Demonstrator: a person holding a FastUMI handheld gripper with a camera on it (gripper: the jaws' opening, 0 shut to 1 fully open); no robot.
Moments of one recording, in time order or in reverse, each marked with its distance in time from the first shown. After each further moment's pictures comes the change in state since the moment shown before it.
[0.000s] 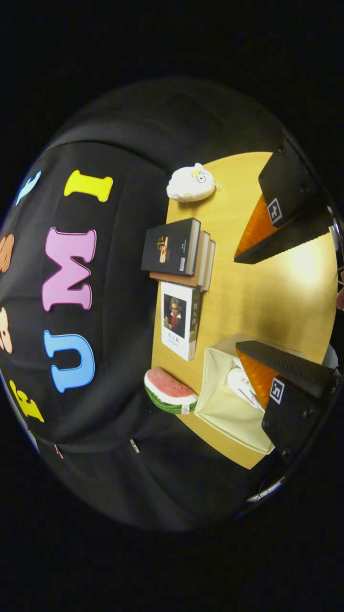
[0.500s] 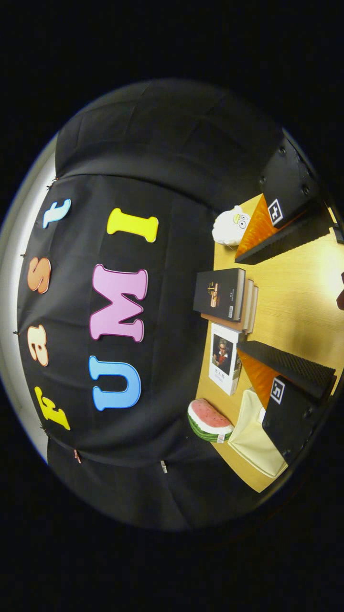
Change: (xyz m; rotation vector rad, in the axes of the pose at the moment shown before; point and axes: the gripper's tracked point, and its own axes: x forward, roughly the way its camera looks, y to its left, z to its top) arm -0.043 -0.068 0.064 -0.025 -0.335 -0.141
